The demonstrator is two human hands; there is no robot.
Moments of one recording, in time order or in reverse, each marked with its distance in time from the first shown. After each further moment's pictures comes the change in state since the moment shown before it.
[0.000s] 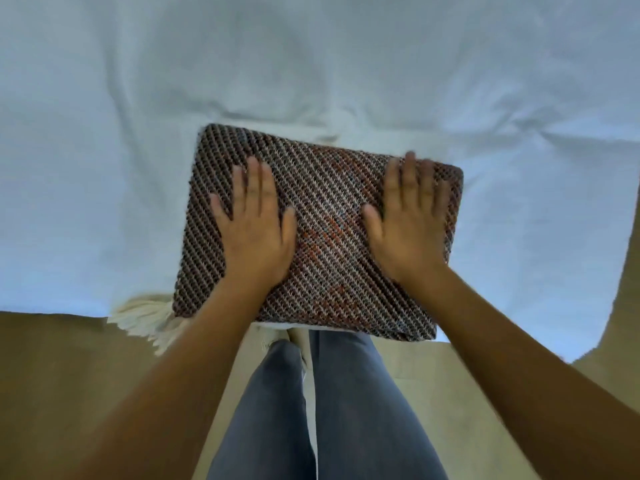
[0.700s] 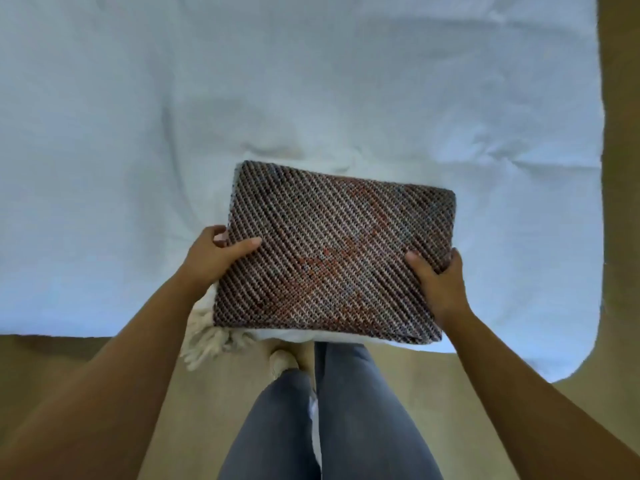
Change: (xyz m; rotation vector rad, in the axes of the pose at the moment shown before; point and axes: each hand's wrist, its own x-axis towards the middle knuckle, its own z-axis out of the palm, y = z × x) left_hand 0.001 -0.105 -0.048 -0.857 -0.365 -0.520; right_hand -0.063 0.031 0.002 1.017 -0.047 0.731
